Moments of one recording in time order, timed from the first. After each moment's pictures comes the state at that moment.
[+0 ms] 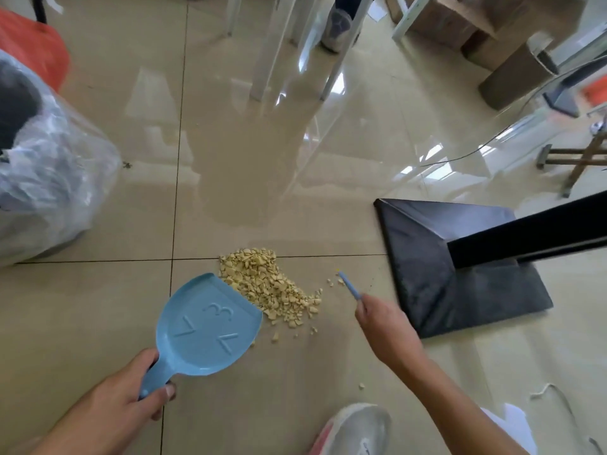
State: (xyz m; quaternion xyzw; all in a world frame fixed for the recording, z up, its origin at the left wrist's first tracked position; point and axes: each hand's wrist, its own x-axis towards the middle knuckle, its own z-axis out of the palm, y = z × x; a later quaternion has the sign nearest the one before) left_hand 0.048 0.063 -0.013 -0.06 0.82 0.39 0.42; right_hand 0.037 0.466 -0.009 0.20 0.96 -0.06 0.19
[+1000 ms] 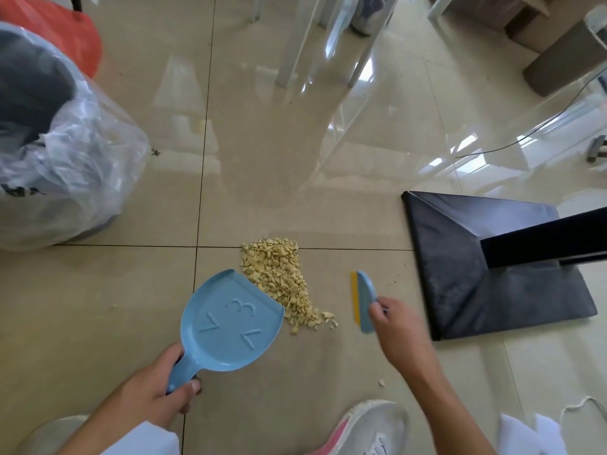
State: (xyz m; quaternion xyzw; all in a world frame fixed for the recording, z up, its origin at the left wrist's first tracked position) left_hand 0.055 0.065 -0.010 -0.07 0.81 0.38 0.43; right_hand 0.037 0.428 0.000 0.28 0.92 -0.21 0.15
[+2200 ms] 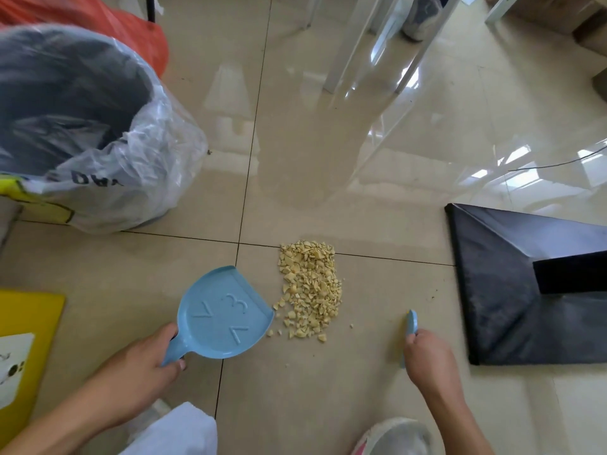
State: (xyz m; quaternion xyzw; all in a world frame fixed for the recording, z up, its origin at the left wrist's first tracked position) left_hand 0.050 0.012 -0.027 -0.08 0.85 0.31 0.42; right_hand 0.051 0.431 -0.031 0.37 0.90 -0.08 0.22
